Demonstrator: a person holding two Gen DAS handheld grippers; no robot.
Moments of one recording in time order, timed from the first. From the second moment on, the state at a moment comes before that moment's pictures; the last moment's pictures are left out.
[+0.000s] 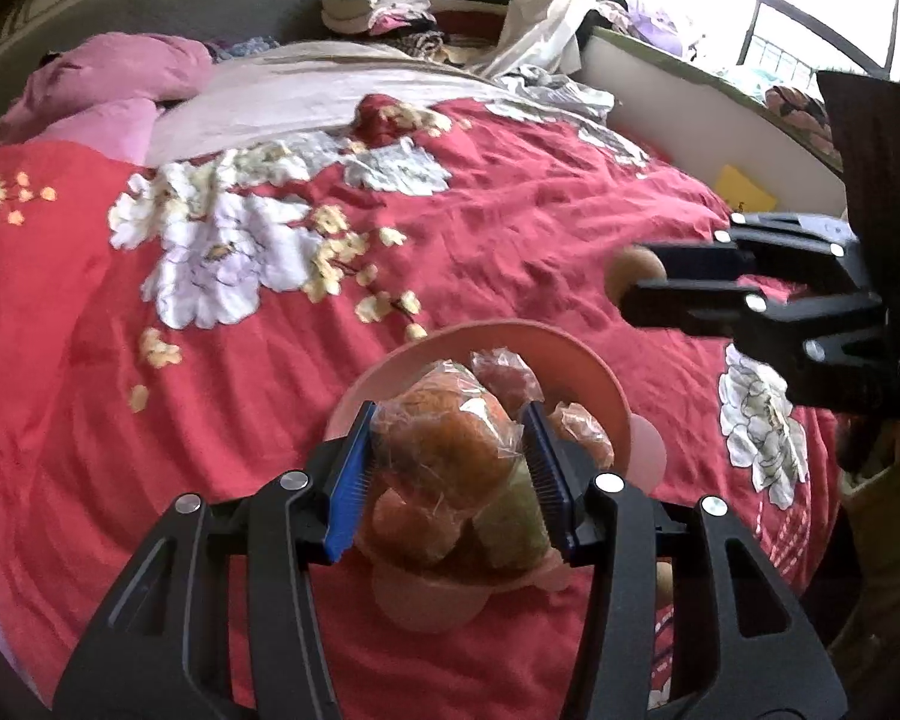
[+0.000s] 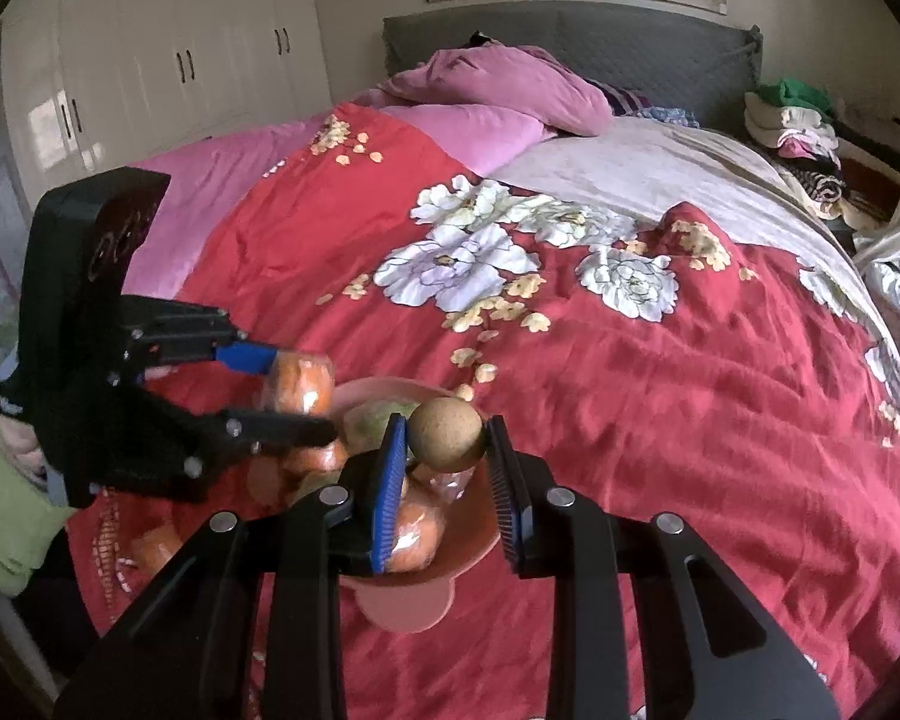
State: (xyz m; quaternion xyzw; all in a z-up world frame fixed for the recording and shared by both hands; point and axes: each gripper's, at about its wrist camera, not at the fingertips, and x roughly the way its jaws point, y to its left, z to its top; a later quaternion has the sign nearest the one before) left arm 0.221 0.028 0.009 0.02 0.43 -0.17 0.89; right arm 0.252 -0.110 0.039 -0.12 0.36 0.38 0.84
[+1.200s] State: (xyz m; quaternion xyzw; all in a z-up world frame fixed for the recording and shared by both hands) left arm 0.223 0.026 -0.006 0.01 0.44 -0.18 0.88; right arm 0.261 -0.085 -0.010 -0.14 0.40 0.41 0.81
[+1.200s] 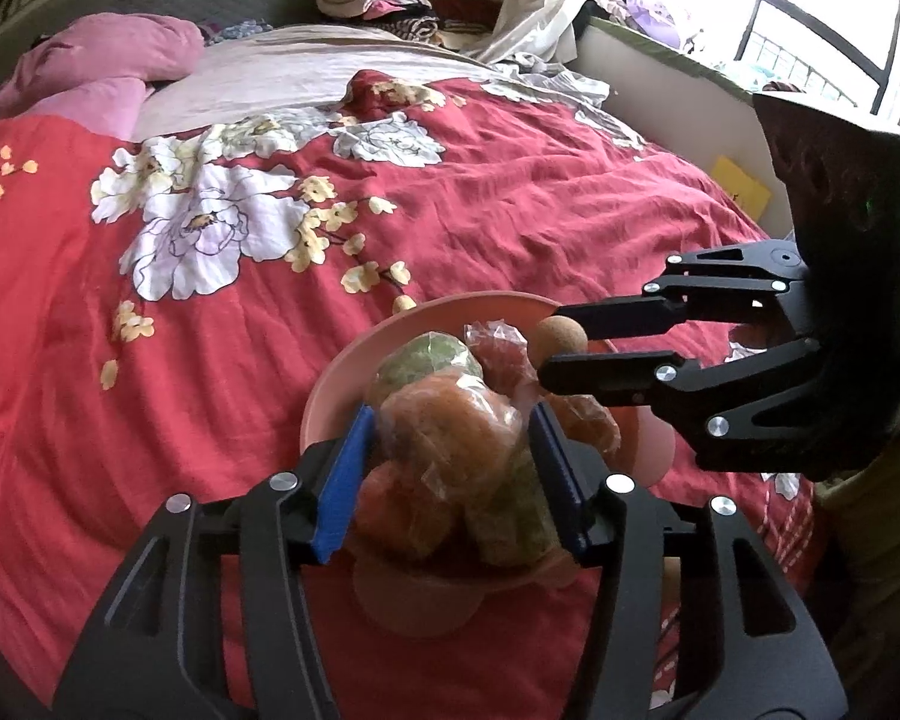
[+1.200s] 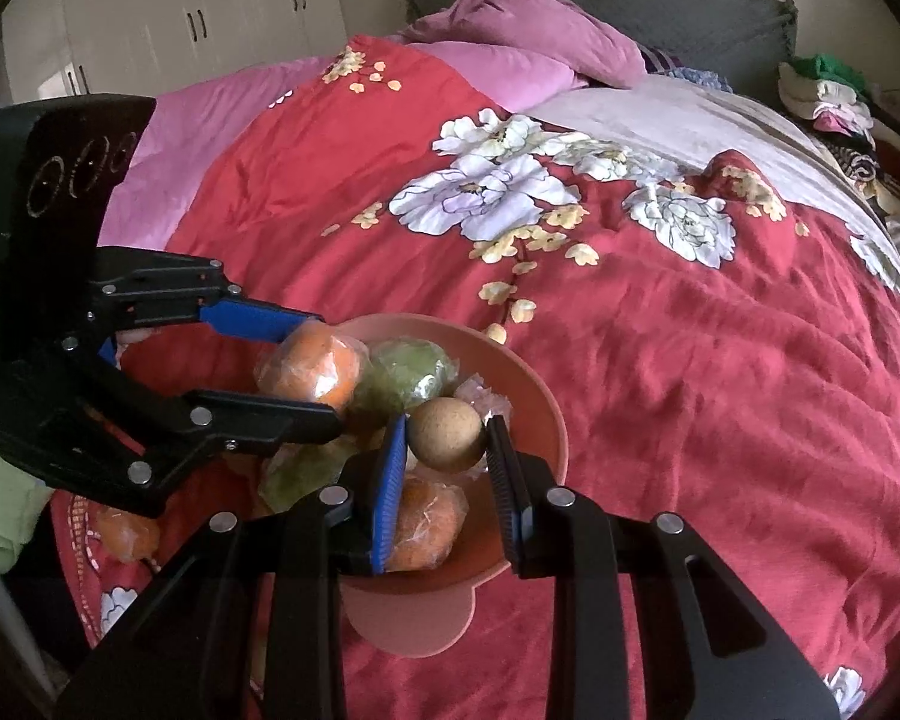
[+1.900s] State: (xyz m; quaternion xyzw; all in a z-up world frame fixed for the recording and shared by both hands) left arm 0.222 0.029 -0.003 0.01 0.43 -0.18 0.88; right arm 0.262 -0.083 -0.016 -0.14 0.41 0.41 0.81
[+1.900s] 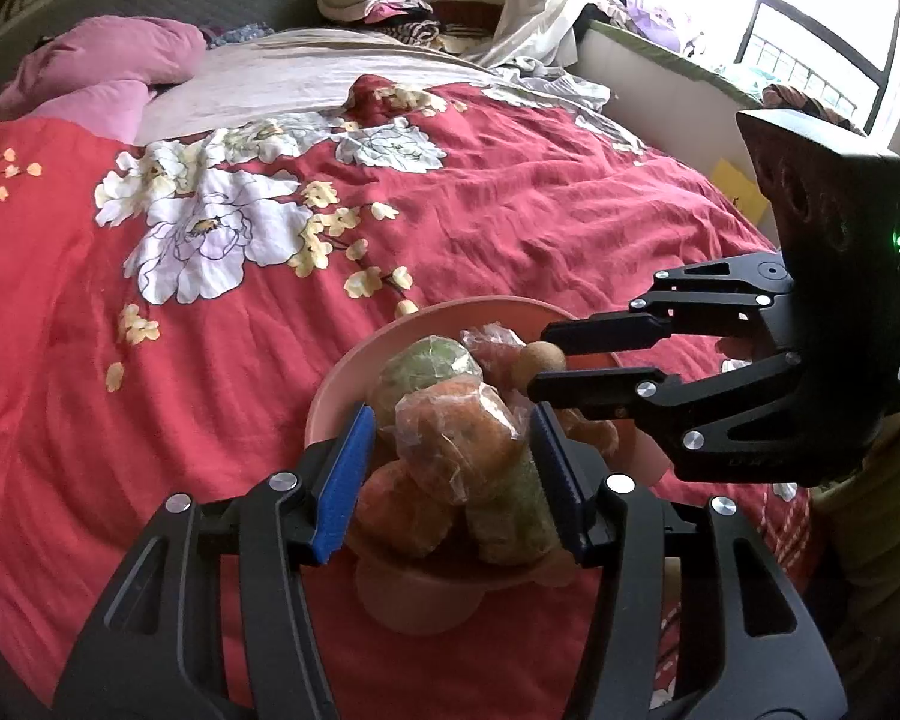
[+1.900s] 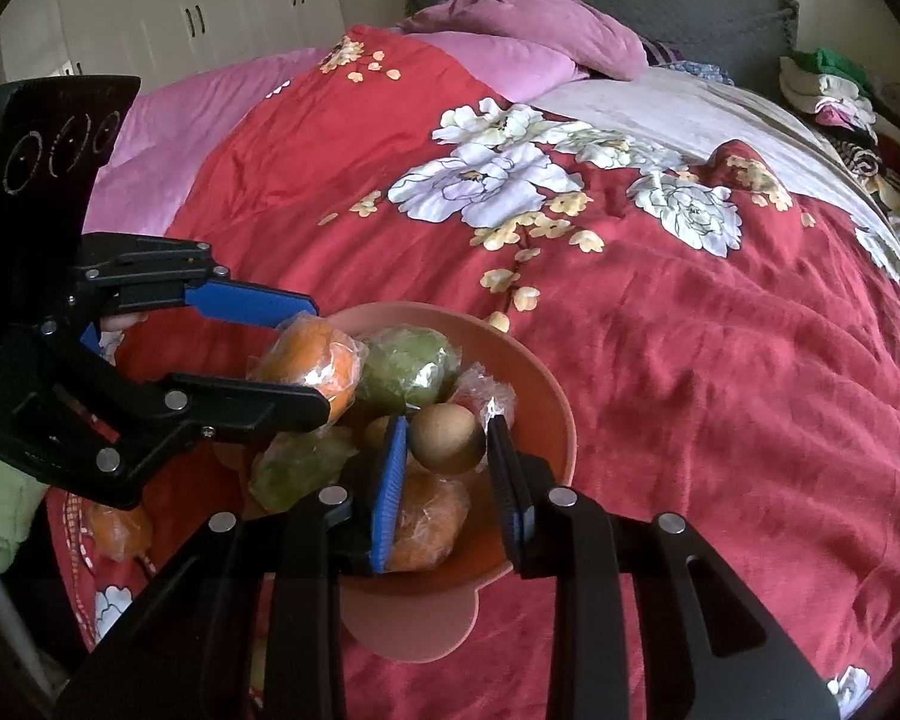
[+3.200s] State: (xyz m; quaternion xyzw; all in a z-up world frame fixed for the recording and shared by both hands) left arm 0.210 0.029 0.013 0.01 0.41 -0.17 0.89; right arm 0.258 -0.110 0.012 -0.11 0.38 0.38 0.84
